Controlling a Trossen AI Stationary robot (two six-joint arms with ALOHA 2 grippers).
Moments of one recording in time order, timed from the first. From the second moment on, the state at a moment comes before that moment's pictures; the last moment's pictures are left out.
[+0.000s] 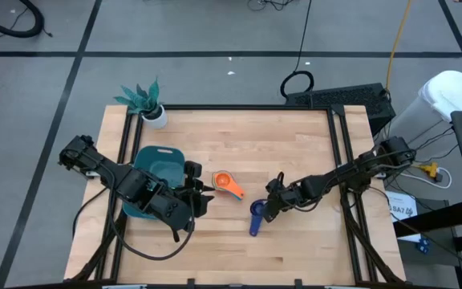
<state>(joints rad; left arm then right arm) -0.52 1.60 1.73 -1.03 -0.62 0.08 0.30 1.56 0.74 -0.24 0.05 1.23</state>
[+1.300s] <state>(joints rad) -0.52 1.60 1.73 -1.04 -0.62 0.04 0.30 1.63 0.74 -0.20 0.12 1.01</state>
